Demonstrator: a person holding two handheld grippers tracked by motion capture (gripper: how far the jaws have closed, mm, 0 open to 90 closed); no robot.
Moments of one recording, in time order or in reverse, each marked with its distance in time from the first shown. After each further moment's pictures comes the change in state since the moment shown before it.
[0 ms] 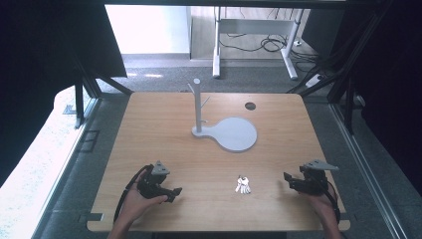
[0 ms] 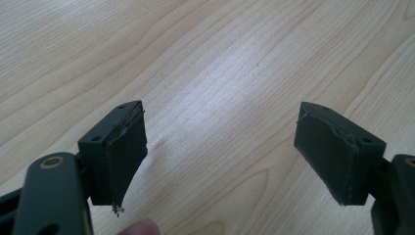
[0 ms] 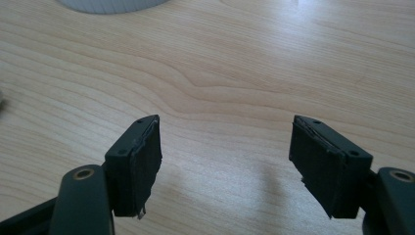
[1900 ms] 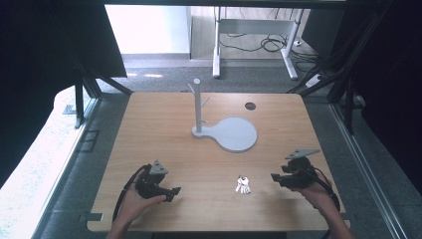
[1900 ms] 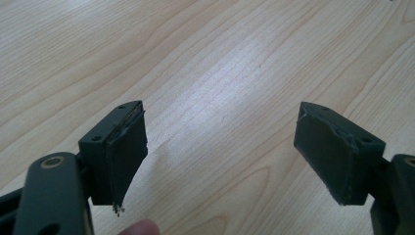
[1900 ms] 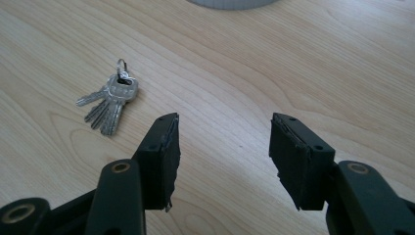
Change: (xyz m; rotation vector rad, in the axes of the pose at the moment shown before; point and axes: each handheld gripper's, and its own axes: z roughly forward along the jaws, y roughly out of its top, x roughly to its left) left arm 0.002 -0.001 -0.005 -0.008 0.006 -0.014; right arm 0.048 0.061 -0.019 0.220 0.170 -0.164
